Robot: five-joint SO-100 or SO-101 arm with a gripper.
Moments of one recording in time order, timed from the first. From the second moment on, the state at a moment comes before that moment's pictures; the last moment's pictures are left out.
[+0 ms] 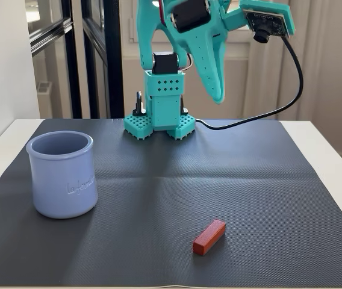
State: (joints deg) arm -15.6 122.1 119.1 43.9 50.5
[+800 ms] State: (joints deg) arm -14.8 97.3 109.3 47.0 123.8
